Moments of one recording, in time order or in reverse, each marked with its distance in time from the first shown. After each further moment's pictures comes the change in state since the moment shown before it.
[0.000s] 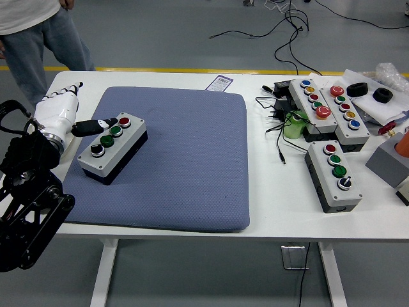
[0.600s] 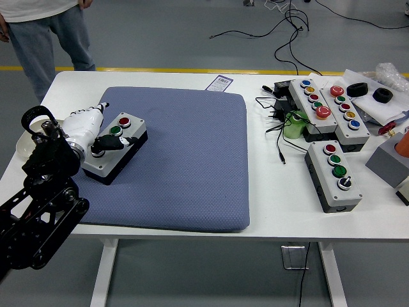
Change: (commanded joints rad) left arm -0.042 -0.037 0.074 0.094 -0.058 -0.038 0.000; right arm 0.000 0.000 0.000 0.000 0.002 -0.002 0.000
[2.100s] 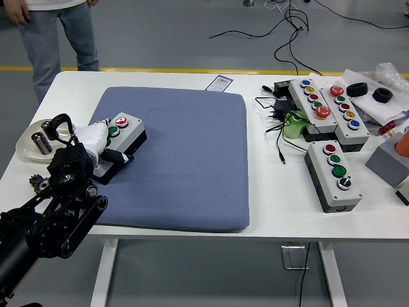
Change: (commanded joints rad) left arm -0.065 -0.115 -0.010 0.265 0.099 0.007 0.000; right arm -0.006 0.000 -0.019 0.000 0.017 0.000 0.001
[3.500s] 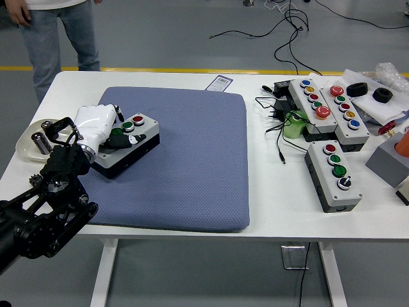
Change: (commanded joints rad) left arm -0.084 0.166 0.282 0.058 -0.035 0.379 -0.312; right arm 0.007 0.000 0.000 0.000 -0.006 -0.002 0.000
